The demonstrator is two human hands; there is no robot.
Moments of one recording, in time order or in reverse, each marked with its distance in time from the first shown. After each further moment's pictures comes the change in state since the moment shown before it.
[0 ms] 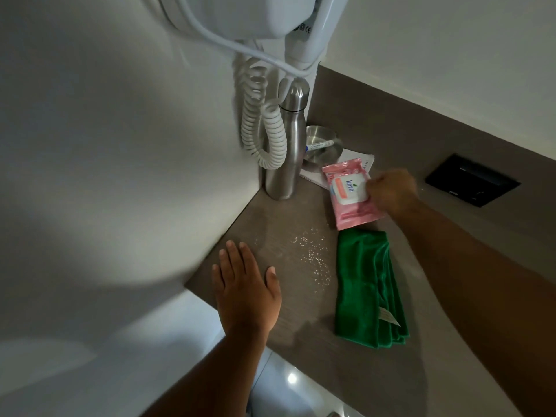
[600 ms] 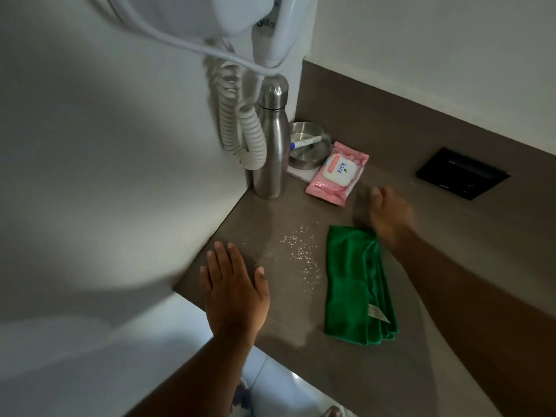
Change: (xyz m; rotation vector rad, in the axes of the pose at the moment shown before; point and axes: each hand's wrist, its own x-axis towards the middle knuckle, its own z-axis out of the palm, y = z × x) left_hand 0.002 -0.002 0.006 0.004 -0.009 0.016; right_hand -0.020 0.063 0.023 0.053 0.079 -0.142
